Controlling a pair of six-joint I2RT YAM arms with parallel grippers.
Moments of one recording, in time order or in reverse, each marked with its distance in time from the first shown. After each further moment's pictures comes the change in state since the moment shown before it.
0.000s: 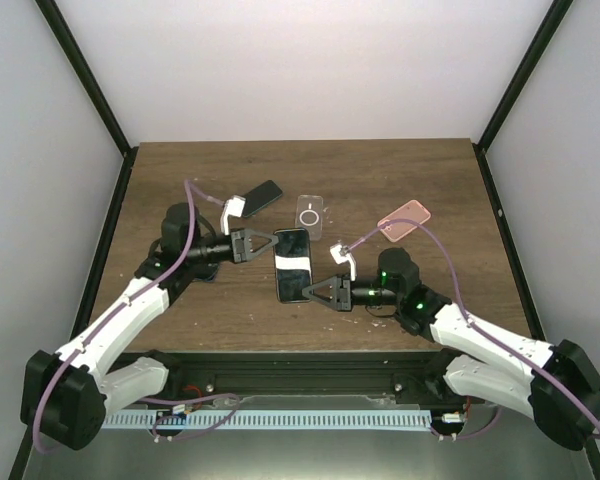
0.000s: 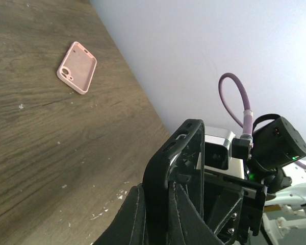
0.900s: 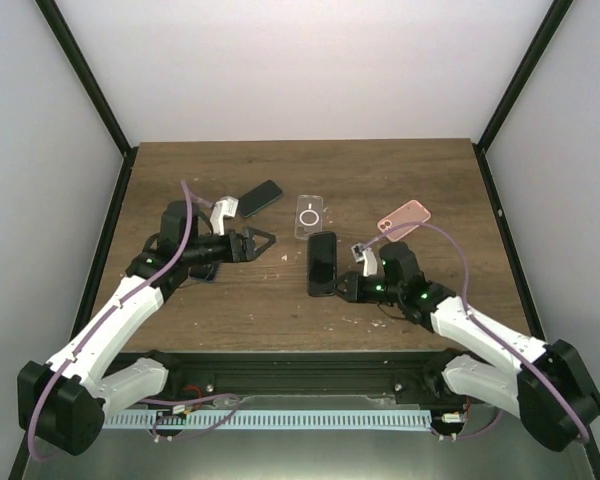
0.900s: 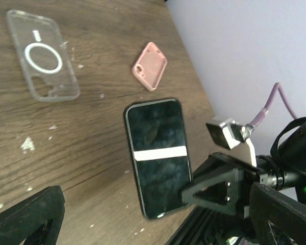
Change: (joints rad) left arm 0.000 -0.034 0.106 -0.364 -0.229 0.154; right arm -0.134 0.022 0.012 -0.356 0.183 -0.089
